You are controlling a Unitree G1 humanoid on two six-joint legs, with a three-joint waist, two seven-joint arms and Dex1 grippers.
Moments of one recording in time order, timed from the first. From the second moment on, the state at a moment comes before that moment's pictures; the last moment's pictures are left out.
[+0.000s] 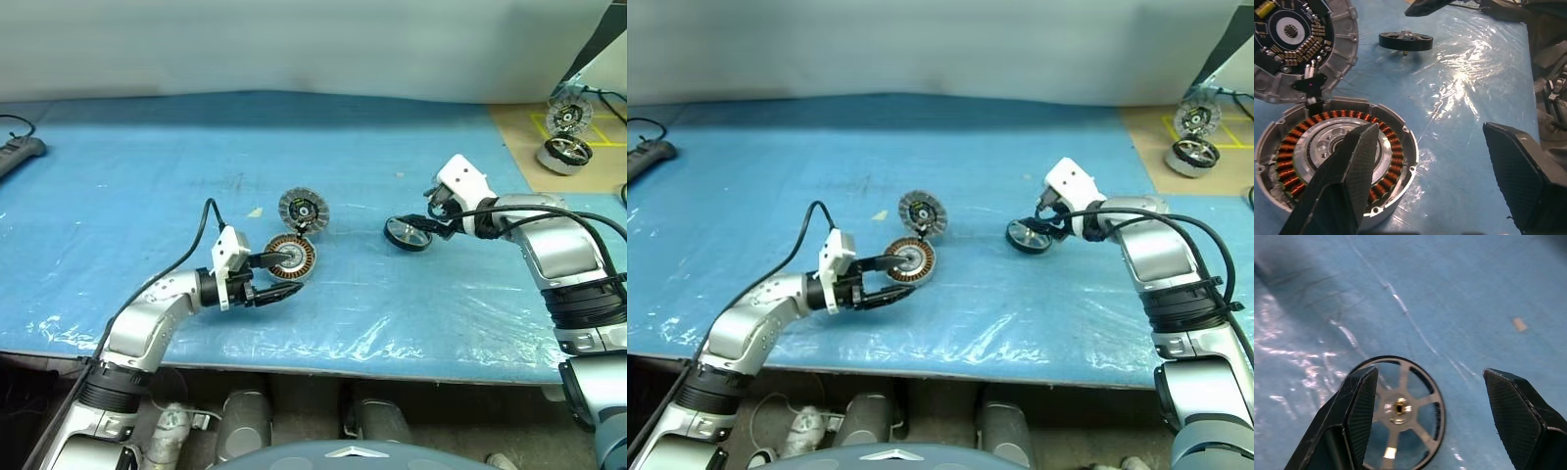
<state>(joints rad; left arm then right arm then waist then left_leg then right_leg) -0.23 0.49 -0.10 -0.09 -0.46 0.39 -1.01 -0.61 -0.77 0.12 0.03 0.15 0.76 0.88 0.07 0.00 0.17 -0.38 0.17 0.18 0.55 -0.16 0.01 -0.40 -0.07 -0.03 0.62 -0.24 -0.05</state>
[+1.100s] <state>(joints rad) -0.18 0.52 -0.11 -0.16 -0.43 0.39 -0.98 -0.56 -0.77 0.22 0.04 0.09 0.77 0.85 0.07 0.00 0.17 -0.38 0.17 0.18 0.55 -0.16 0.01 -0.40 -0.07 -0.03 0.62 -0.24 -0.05</state>
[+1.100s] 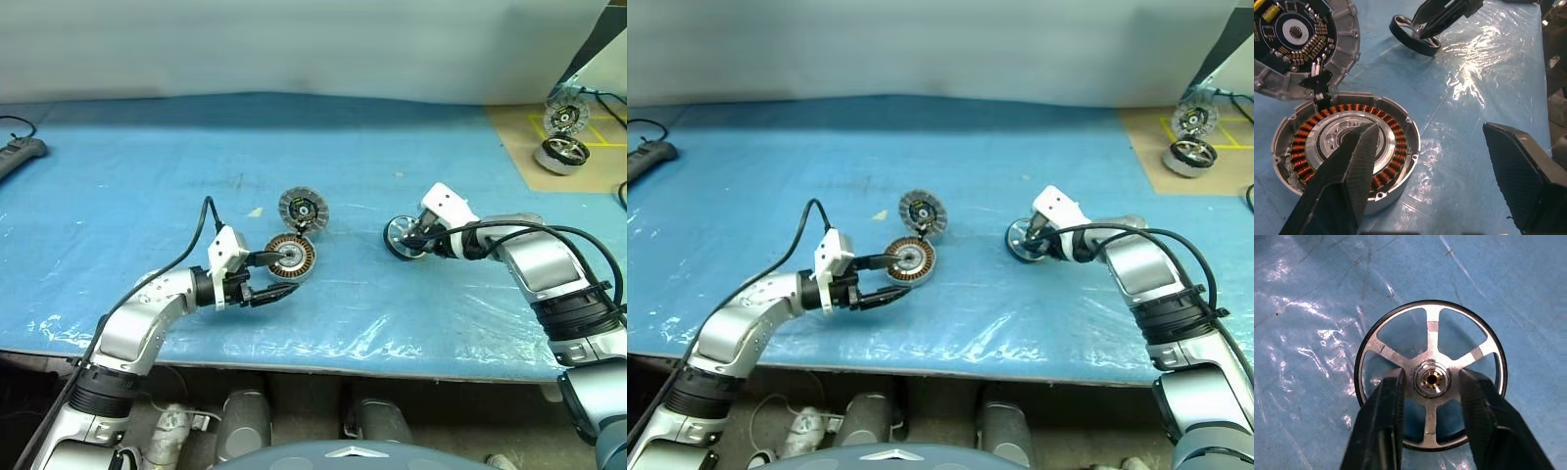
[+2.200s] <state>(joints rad) -0.14 0.46 0.02 -0.04 -0.43 0.25 -0.86 -0.46 -0.45 0.17 -0.21 0.47 0.80 0.85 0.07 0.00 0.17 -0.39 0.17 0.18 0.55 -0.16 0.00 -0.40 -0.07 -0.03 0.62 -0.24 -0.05</state>
